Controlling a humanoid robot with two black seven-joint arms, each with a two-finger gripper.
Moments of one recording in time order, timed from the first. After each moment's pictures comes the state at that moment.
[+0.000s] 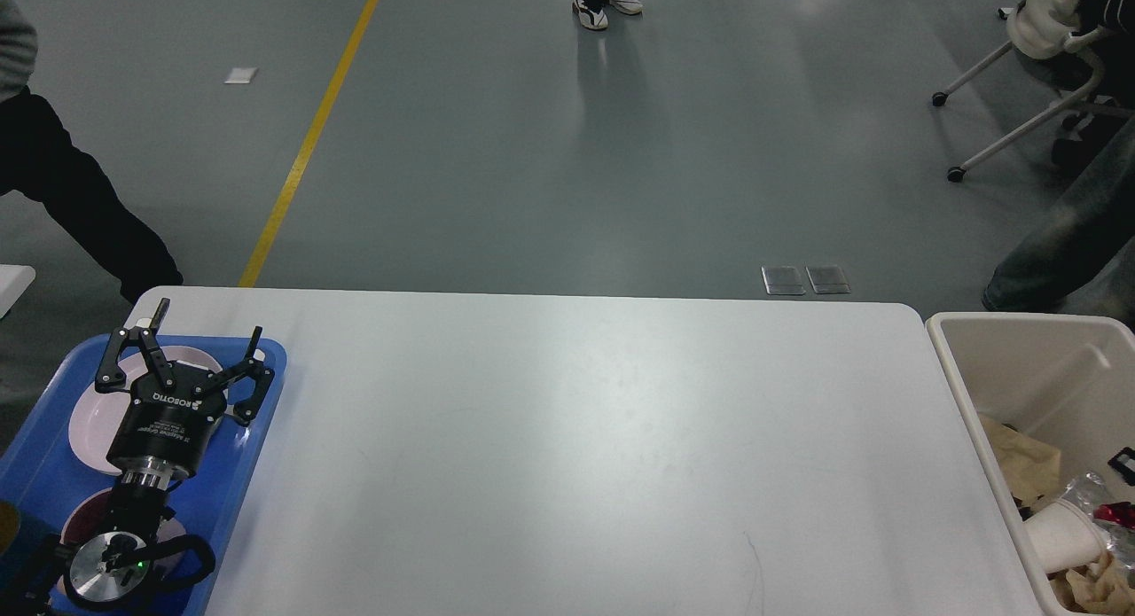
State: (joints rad) left arm -0.19 0.20 -1.50 -0.80 0.12 -0.70 -0.12; right arm 0.67 -0.50 -0.97 0.25 0.20 0.01 -0.10
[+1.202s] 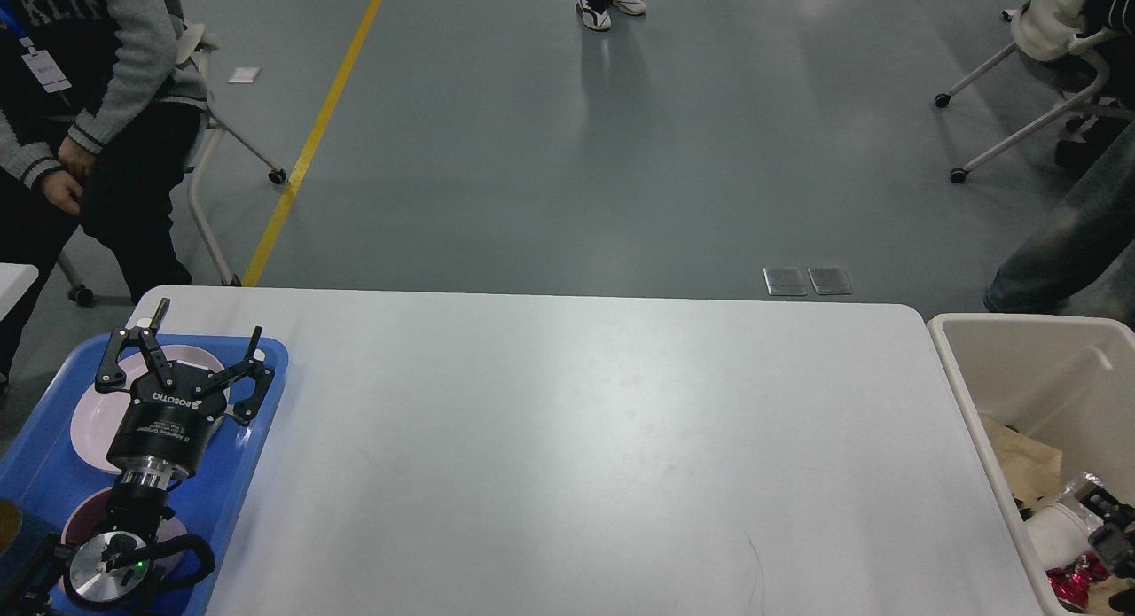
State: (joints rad) left arm -0.19 0.20 -1.50 -0.80 0.12 -0.69 -0.12; right arm 0.57 -0.43 -0.89 0.07 0.21 0.00 -0.18
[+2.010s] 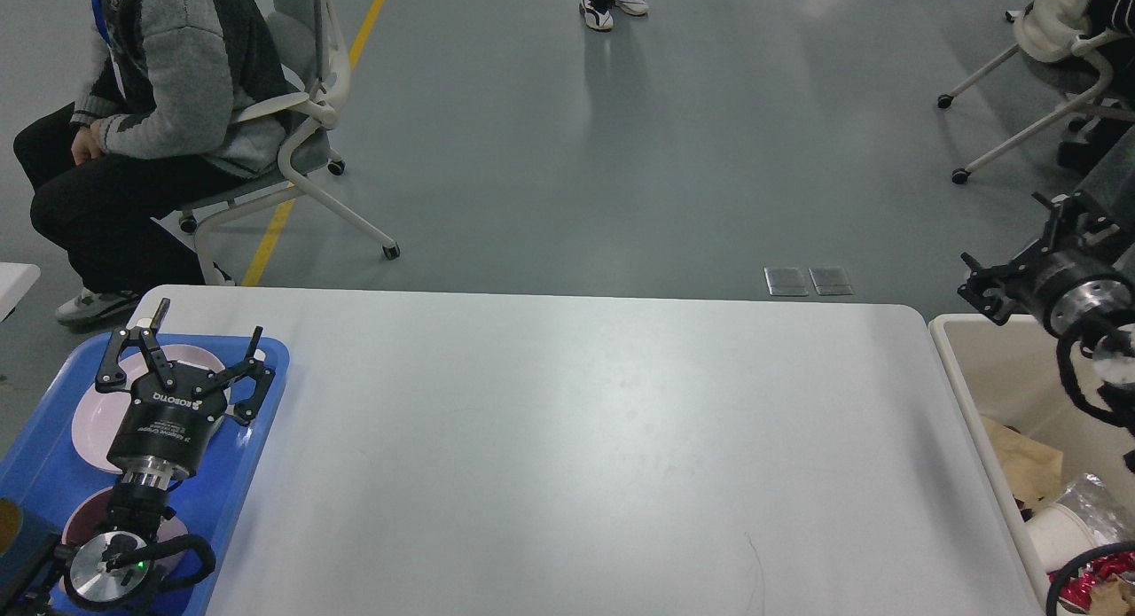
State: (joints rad) left arm -0.19 0.20 -1.50 -0.80 0.12 -0.69 -0.12; right arm 0.63 -0.59 0.86 0.69 0.09 0.10 0.02
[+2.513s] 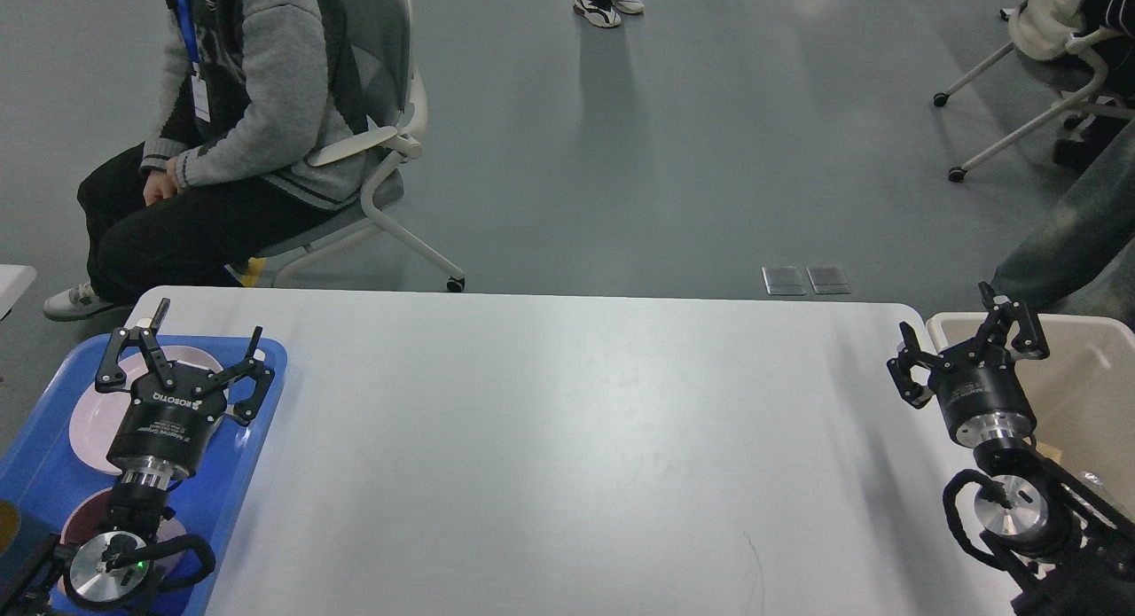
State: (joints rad) left arm -0.19 0.20 -1.50 -0.80 0.12 -0.70 -0.12; right arm 0.30 -0.36 1.06 0.78 -0.13 0.23 0.44
